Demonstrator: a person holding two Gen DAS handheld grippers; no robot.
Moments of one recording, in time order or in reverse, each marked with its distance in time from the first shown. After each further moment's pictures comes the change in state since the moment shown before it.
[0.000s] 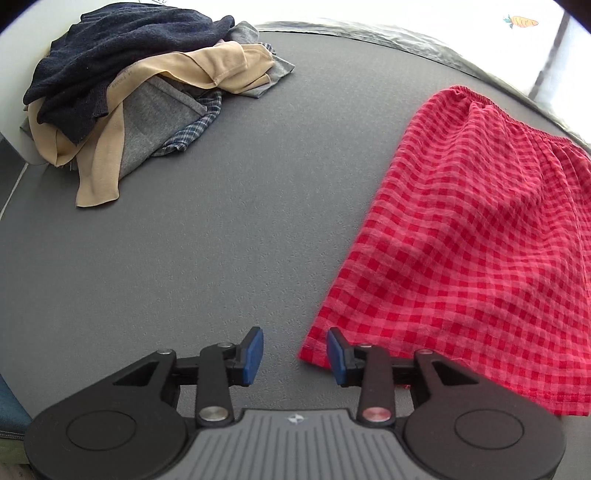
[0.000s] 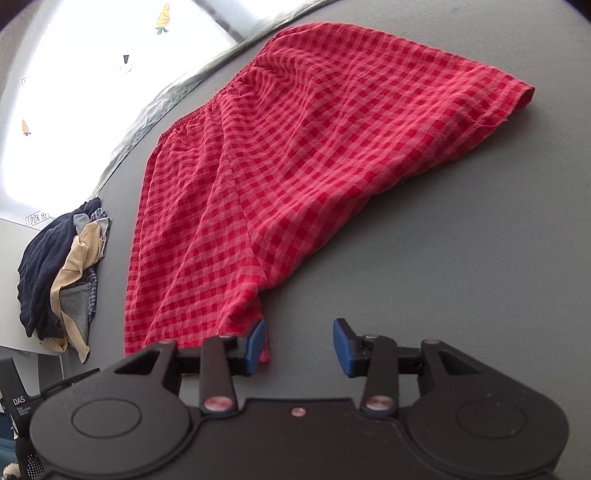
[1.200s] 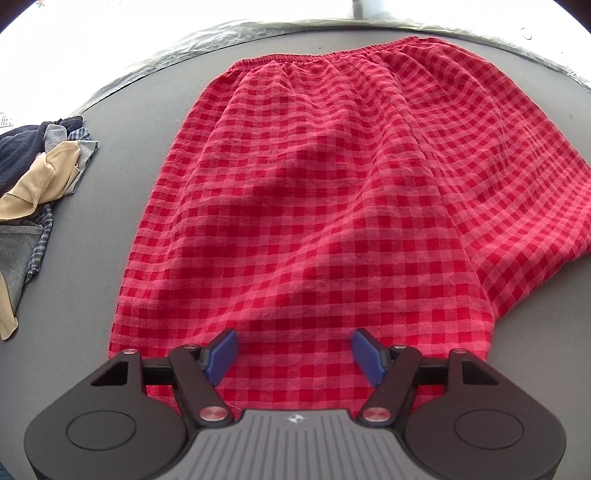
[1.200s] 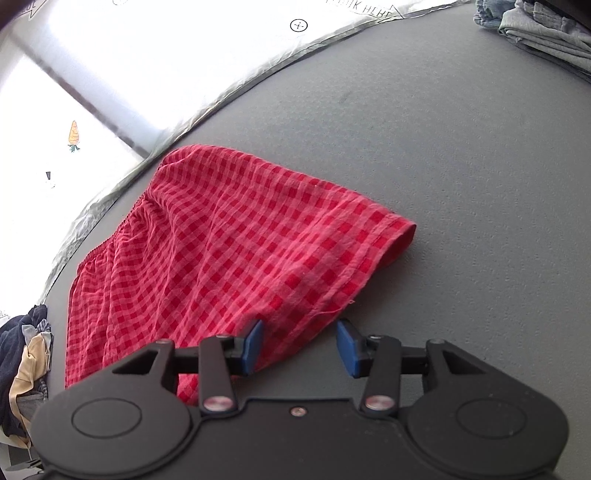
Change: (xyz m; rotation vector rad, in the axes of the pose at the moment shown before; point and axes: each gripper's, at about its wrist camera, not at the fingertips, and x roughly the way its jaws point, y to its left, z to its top) left arm 0.003 -0.189 -0.007 0.453 -0.015 -0.045; right arm -0.001 -0.096 0.087 0.089 -0.243 -0.111
